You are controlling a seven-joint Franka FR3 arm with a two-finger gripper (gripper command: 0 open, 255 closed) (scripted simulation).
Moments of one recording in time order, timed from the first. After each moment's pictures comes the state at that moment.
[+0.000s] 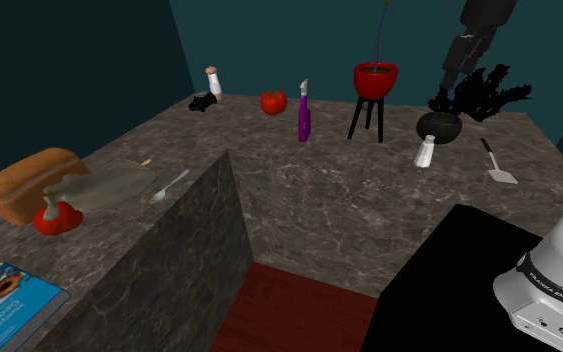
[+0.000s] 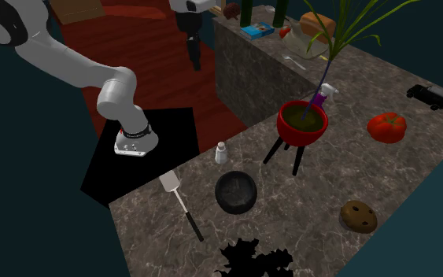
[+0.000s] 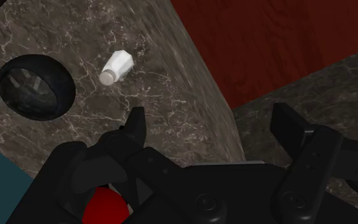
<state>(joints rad) -0.02 -0.78 -0.01 -2.30 -0.09 1.62 -0.01</state>
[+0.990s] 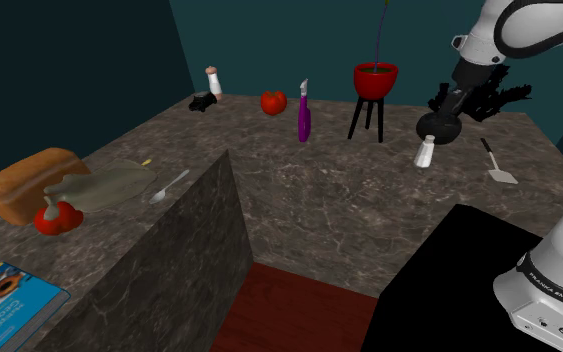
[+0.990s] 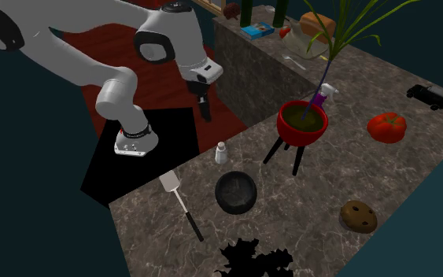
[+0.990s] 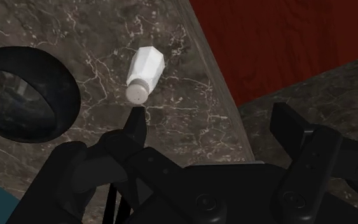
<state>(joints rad) -0.07 -0.74 -0.27 -2.63 -0.20 2.06 -0.26</state>
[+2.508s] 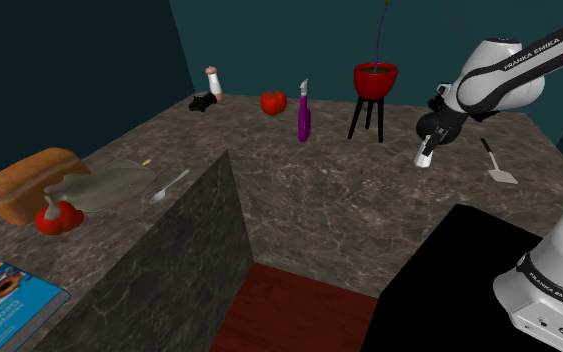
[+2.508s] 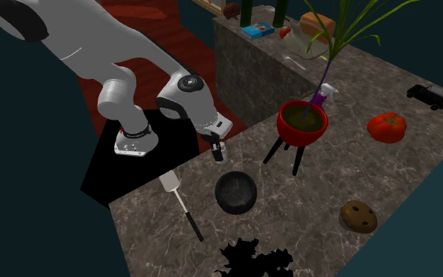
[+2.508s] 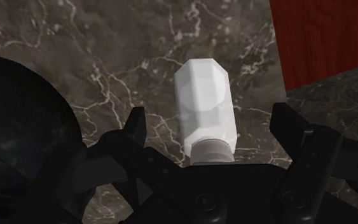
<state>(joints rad) 0.01 -0.35 -0.59 -2.72 -0.15 2.60 -0.55</state>
